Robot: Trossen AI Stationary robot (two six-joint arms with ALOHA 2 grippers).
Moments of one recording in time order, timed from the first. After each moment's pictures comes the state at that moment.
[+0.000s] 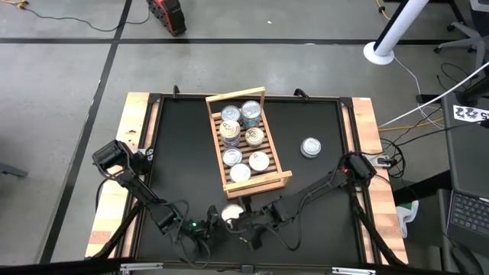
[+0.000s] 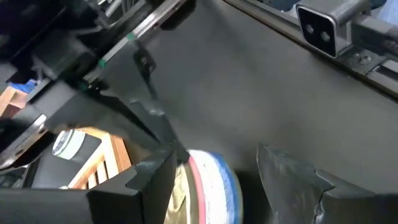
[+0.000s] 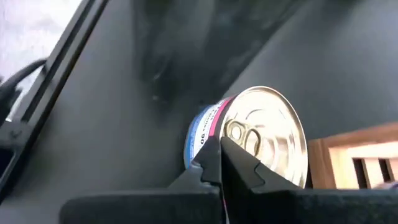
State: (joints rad) left arm -0.82 1.83 0.92 0.27 -0.74 0.27; right arm 0.50 2.14 1.67 -0.42 0.24 0.11
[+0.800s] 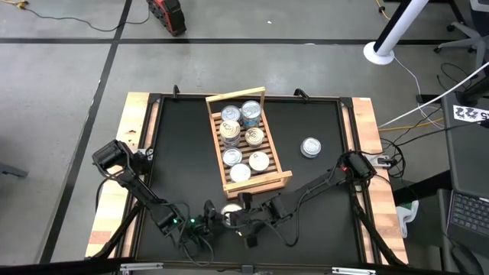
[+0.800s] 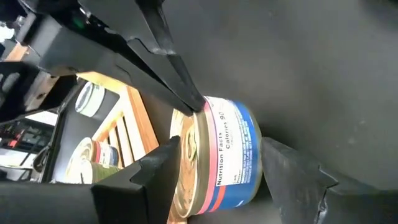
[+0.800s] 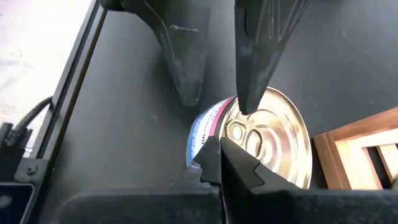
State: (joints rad) left arm -0.82 1.83 0.92 0.10 -0.84 0.16; right arm 0.48 2.13 1.67 -0.40 0.21 0.27
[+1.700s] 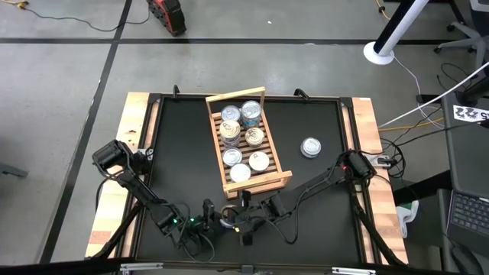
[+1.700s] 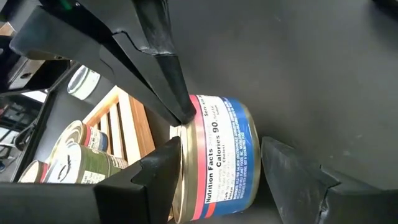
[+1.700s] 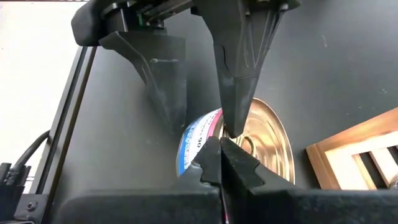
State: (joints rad) left arm -0.82 1.83 0.92 0.09 -0.84 0.02; right arm 0.46 2.13 1.67 -0.35 0.24 0.34
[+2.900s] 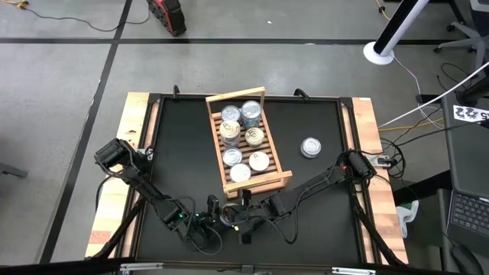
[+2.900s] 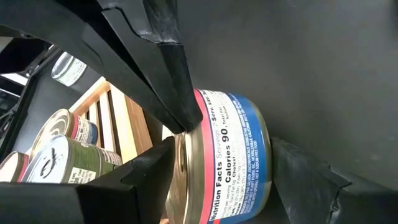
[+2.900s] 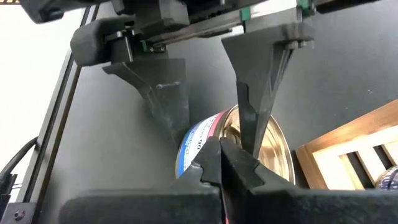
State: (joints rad) left arm -0.75 1.83 0.91 0.09 -0.76 0.00; right arm 0.46 2.13 1.67 -0.35 0.26 0.34
